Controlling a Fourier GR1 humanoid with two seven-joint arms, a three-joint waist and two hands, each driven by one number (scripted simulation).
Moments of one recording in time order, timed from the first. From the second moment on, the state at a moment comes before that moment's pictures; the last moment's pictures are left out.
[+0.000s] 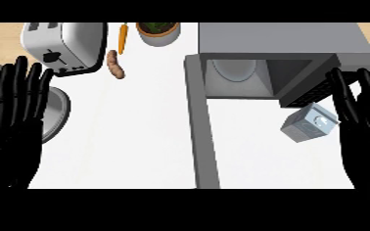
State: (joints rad) left arm 0.00 0.09 0.01 -2.10 -0.01 0.02 0.00; right arm 0.01 -0.07 -0.02 -2.10 0.00 0.01 0.01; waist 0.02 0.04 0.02
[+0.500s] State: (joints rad) left arm 0.06 0.08 0.03 -2.13 0.12 -0.02 0.06; right arm 0.00 -0.34 -0.15 -2.01 -0.47 0.48 -0.03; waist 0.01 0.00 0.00
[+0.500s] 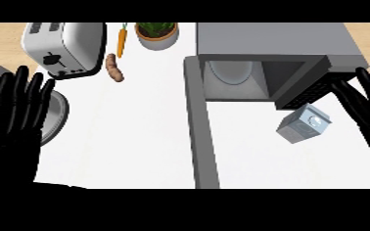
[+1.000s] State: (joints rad) left arm 0.30 0.10 0.13 -2.36 0.34 -0.12 0.14; right arm -0.01 -0.54 -0.35 -1.75 -0.71 0.77 -0.06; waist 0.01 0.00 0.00
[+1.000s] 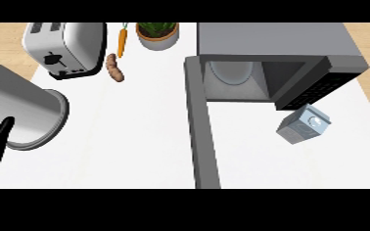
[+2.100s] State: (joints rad) left arm 0.56 0.06 0.29 -2.36 0.43 -0.36 0.05; right arm -0.11 -0.43 -0.35 -1.30 -0.10 0.70 -0.41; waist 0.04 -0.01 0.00
